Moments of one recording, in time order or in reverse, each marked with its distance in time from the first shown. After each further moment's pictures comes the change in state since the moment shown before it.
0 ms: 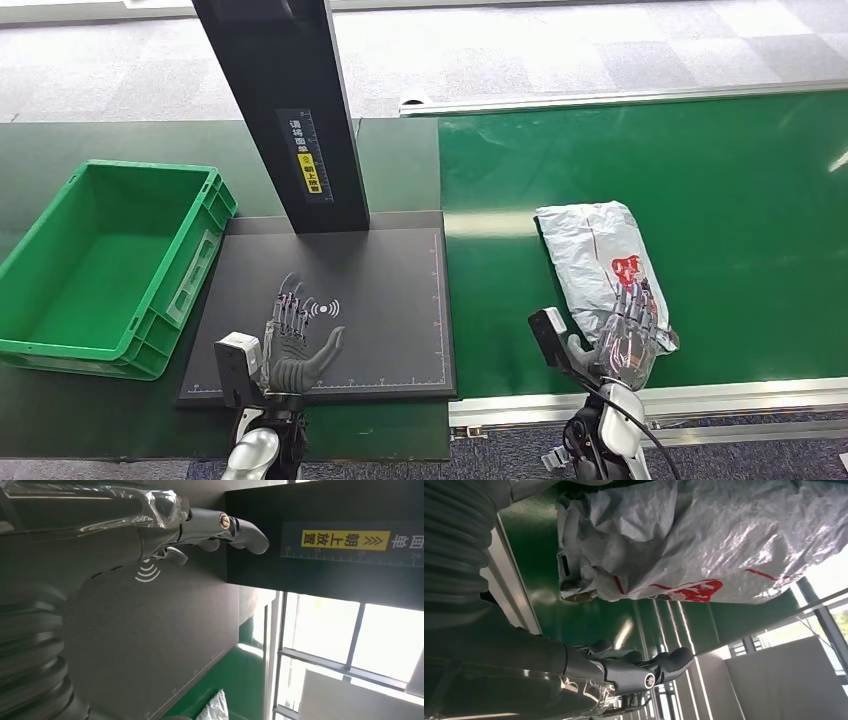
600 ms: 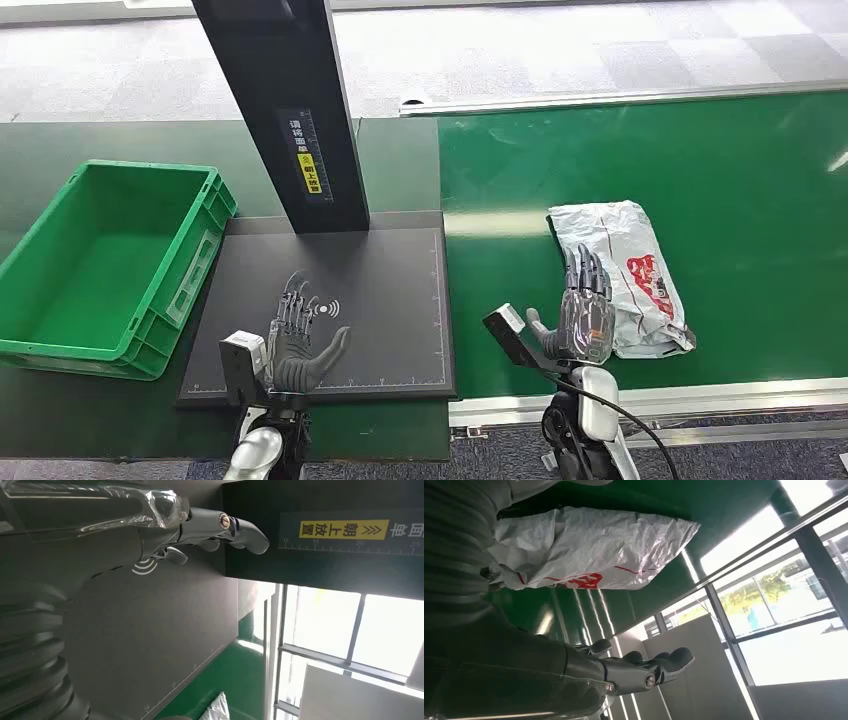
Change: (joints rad) left arm -0.004 0.002 -0.019 -0.001 -0.002 0.000 0.004; right arm 0.009 0.002 0.169 -0.119 -0.048 0.000 -0.176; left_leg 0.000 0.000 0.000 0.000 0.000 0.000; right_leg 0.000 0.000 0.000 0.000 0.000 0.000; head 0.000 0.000
